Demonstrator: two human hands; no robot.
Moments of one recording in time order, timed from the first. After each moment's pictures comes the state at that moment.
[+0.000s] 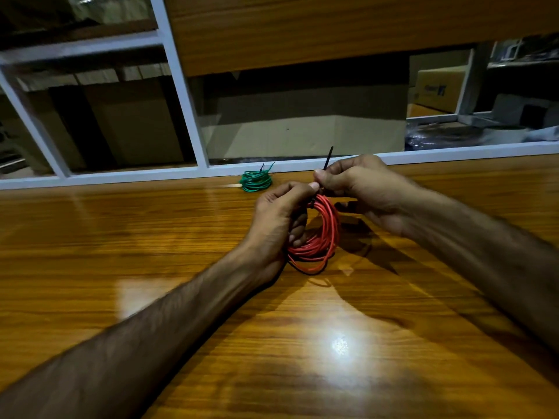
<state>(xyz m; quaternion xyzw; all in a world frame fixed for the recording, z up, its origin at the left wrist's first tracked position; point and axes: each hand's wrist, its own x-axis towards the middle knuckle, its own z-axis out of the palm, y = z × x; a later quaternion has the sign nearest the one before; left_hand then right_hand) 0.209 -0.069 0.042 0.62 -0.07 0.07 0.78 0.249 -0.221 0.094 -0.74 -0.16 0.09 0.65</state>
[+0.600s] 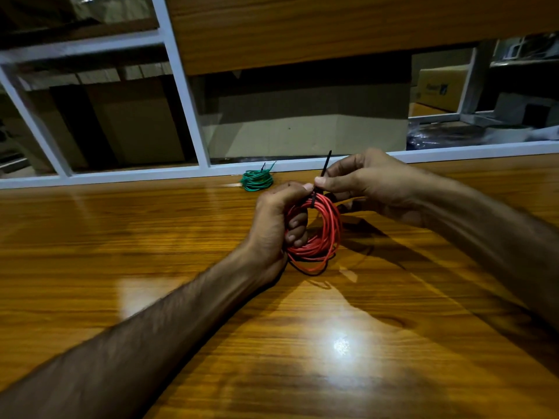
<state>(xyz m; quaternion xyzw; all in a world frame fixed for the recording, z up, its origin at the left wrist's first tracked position) 0.207 -0.068 0.042 0.59 -0.05 0.05 0.80 0.255 -0.235 0.103 -0.78 -0.23 0.14 0.57</state>
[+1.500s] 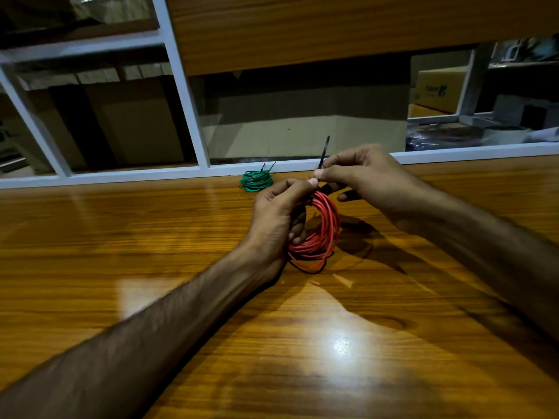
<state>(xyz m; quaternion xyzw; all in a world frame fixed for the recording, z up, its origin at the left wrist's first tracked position) 0.206 -0.069 0.046 0.61 -0.07 0.09 0.78 0.261 -0.231 0.093 -0.79 -0.27 0.00 0.56</state>
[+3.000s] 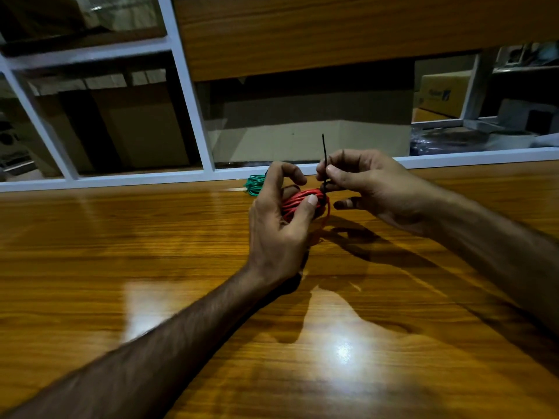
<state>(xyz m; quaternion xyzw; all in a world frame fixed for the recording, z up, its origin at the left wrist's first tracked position) 0.195 -0.069 0.039 0.72 -0.21 0.39 0.53 0.266 -0.237 0.093 -0.71 -0.32 0.09 0.62</state>
